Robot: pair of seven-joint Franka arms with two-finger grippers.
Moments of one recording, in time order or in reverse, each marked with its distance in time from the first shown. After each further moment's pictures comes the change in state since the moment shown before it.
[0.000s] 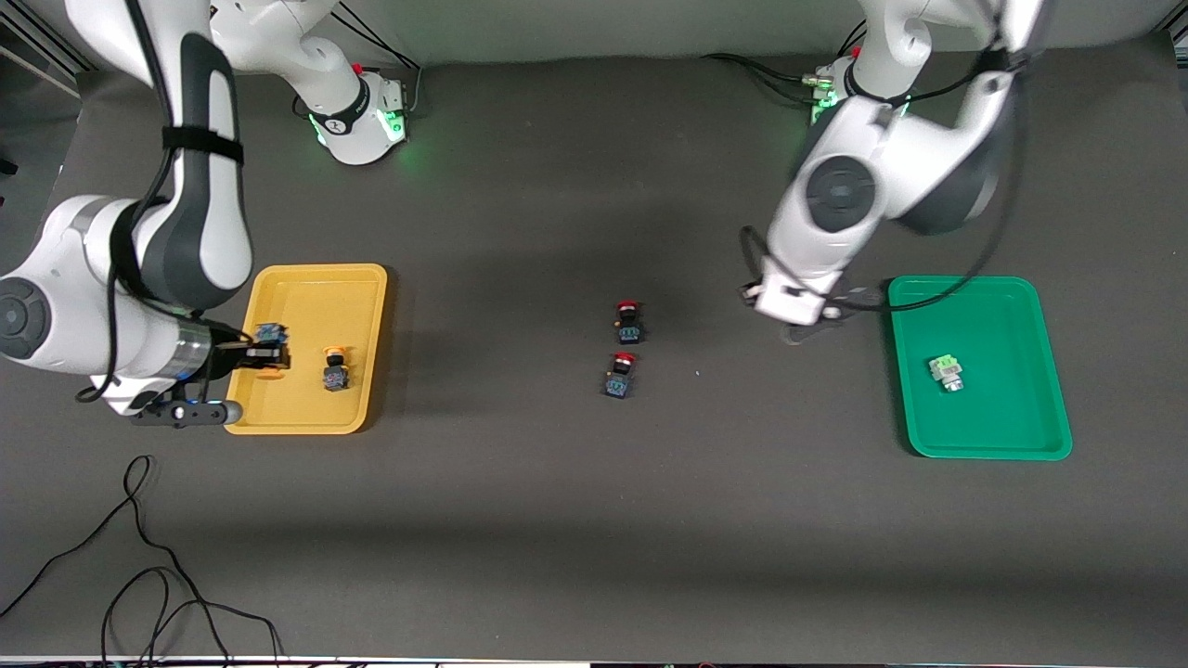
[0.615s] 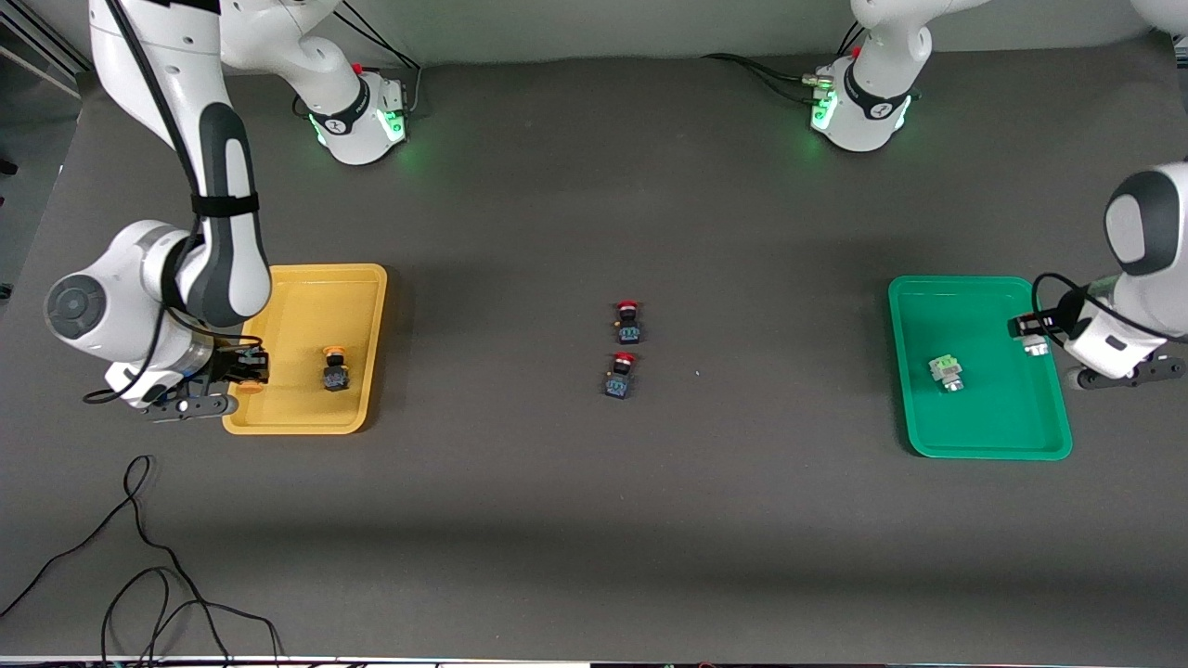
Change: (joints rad) left arm 0.581 0.139 0.033 -0.037 0.106 0.154 0.766; right arm -0.028 0.045 0.016 -0.347 0.071 0.509 -0.261
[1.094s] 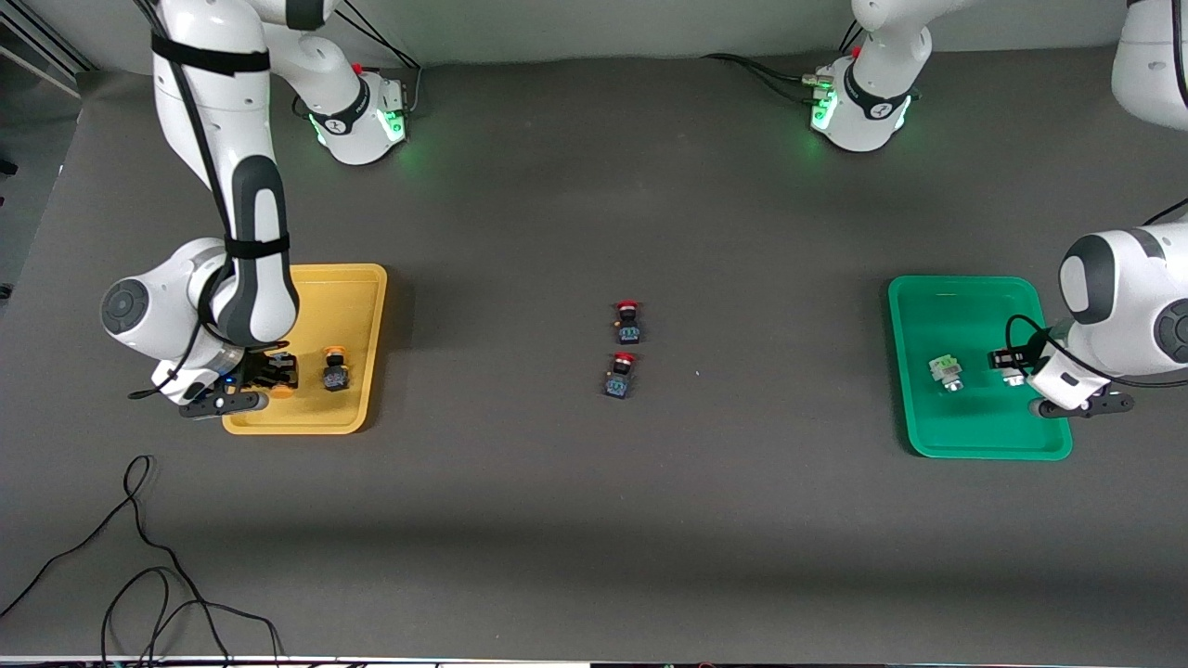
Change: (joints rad) left arm 0.044 0.189 -0.005 0.000 0.075 0.229 -0.001; right arm 0.002 0.159 0.024 -0.029 0.346 0.071 -0.269
